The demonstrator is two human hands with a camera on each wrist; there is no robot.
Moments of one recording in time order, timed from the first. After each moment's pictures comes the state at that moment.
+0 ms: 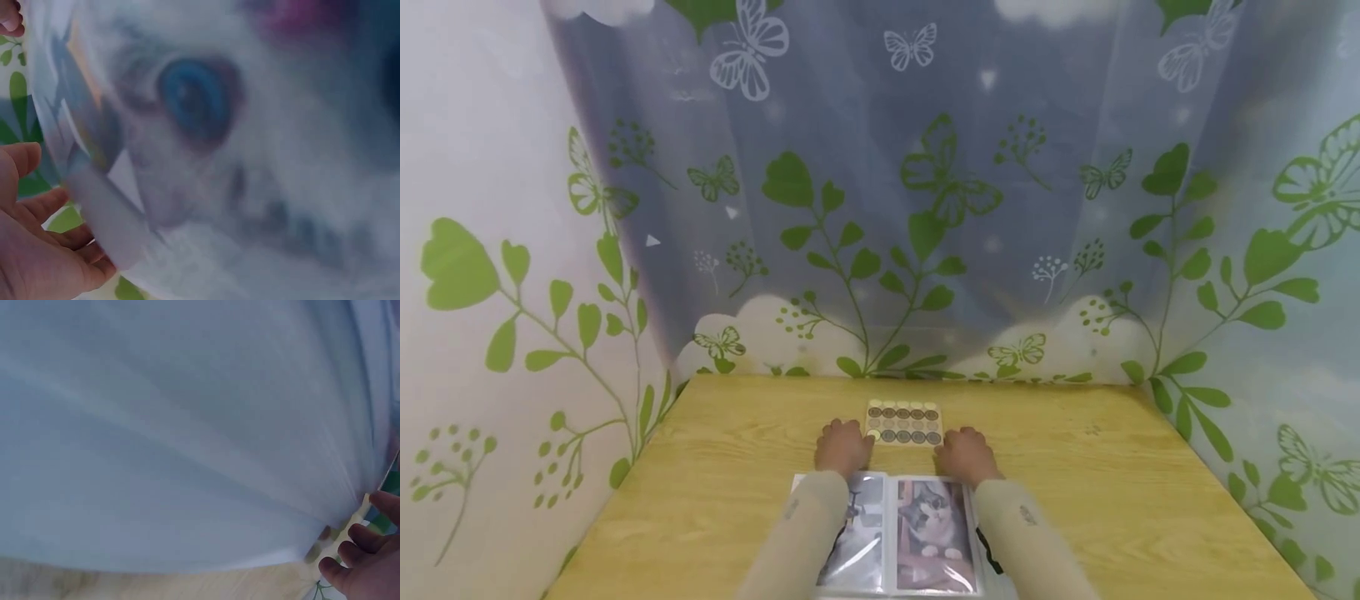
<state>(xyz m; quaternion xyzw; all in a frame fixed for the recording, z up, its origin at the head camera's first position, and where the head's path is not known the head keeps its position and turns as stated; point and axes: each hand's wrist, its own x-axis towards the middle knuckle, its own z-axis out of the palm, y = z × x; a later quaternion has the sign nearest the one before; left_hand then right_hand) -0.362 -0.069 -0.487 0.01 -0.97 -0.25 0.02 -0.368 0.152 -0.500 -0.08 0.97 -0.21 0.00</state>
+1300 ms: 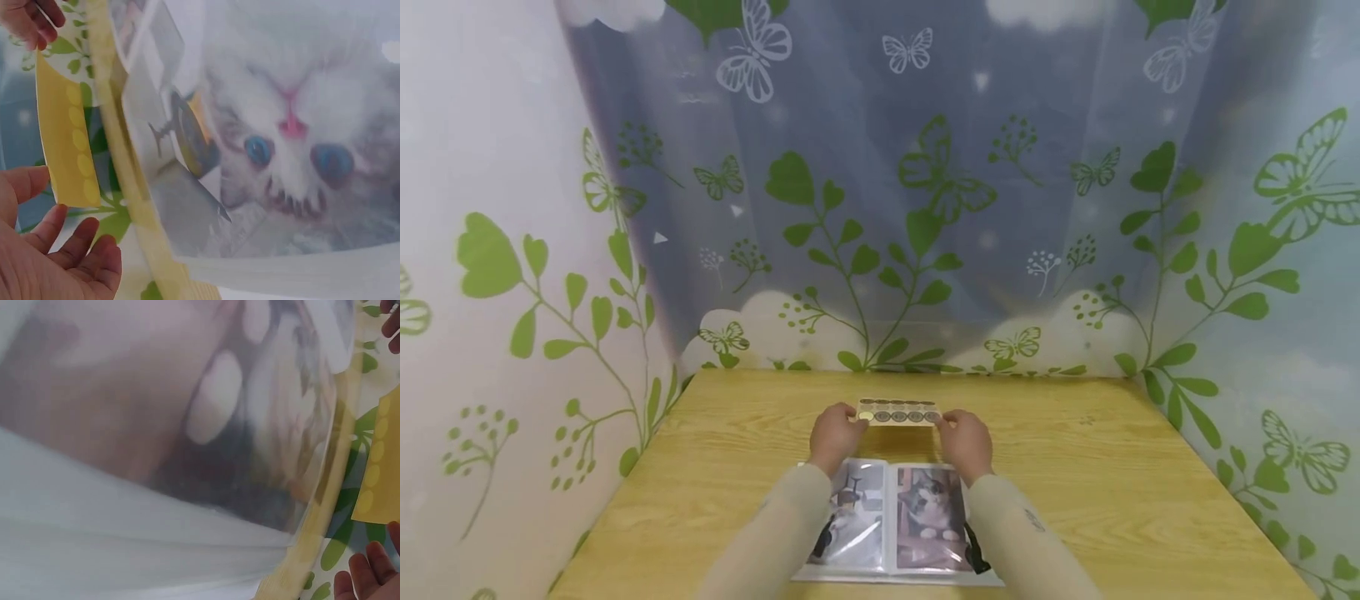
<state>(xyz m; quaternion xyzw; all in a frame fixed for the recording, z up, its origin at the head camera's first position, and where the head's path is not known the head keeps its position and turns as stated) -0.336 -0.082 -0.456 0.04 -0.90 -0.43 0.05 -0.332 0.133 -0.468 0.04 0.91 -0.40 -0.10</state>
